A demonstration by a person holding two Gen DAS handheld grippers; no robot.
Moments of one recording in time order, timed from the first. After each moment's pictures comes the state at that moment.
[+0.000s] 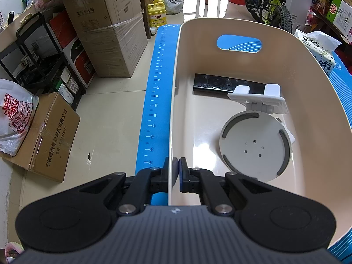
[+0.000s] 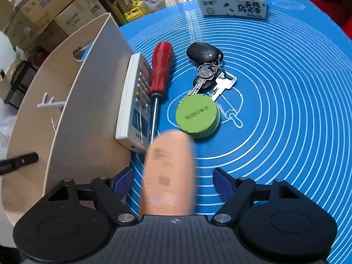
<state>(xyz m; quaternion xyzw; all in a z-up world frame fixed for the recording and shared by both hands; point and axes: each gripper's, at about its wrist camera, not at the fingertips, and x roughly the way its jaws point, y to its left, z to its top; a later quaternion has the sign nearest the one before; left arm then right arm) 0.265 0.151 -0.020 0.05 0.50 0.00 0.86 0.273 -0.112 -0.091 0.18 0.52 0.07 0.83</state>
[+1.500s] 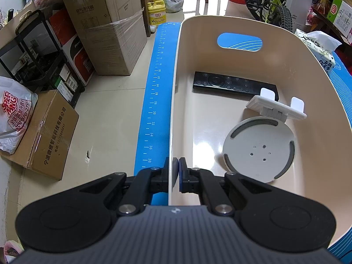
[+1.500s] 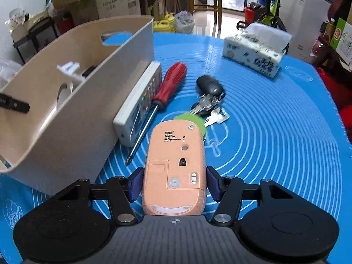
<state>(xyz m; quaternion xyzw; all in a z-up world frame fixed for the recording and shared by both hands) 0.265 0.152 -0.022 0.04 0.51 0.00 0.86 0.242 -0.112 -0.074 -0.01 0.45 0.10 0.89</state>
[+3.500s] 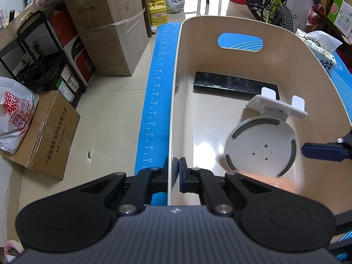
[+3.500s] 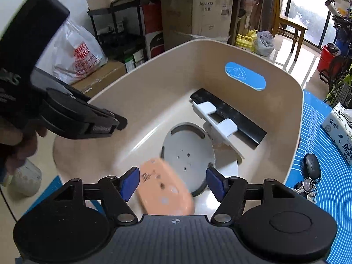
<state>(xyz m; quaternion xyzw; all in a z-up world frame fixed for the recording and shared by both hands) 0.263 0.155 -0.022 0.04 0.50 0.00 0.86 0.267 0.033 -0.020 -0.11 0.43 0.28 0.85</state>
